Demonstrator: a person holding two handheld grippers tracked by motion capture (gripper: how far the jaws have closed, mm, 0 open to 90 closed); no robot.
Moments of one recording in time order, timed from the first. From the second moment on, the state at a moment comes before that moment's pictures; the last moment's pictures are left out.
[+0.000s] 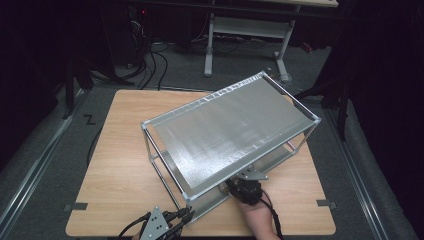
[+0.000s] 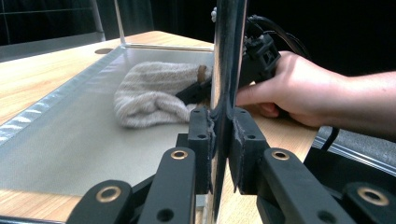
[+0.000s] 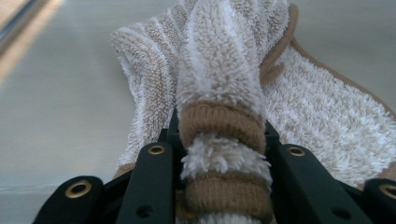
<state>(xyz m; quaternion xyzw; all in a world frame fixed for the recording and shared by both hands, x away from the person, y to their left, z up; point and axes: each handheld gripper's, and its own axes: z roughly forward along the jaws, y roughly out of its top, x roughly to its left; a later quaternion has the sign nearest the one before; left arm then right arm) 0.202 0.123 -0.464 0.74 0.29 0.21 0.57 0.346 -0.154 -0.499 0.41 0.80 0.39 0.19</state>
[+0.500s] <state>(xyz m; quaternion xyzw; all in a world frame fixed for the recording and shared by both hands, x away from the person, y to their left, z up) 0.202 0.122 -0.465 0.74 0.29 0.20 0.57 0.395 -0.222 -0.500 0.48 0.76 0.36 0.25</state>
